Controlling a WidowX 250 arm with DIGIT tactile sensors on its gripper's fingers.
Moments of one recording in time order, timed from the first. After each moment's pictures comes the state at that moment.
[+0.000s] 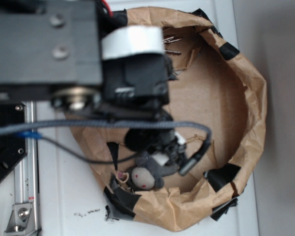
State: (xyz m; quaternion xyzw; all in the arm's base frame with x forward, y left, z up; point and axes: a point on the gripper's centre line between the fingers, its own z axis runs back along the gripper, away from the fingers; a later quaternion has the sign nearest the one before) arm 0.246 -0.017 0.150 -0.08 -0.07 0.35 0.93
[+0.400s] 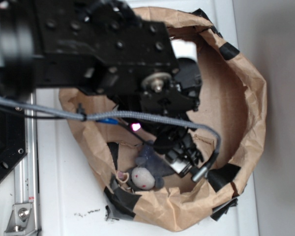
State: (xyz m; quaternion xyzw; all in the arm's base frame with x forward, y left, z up) arm 0.253 -0.038 0.085 -0.14 0.03 0.34 0.93
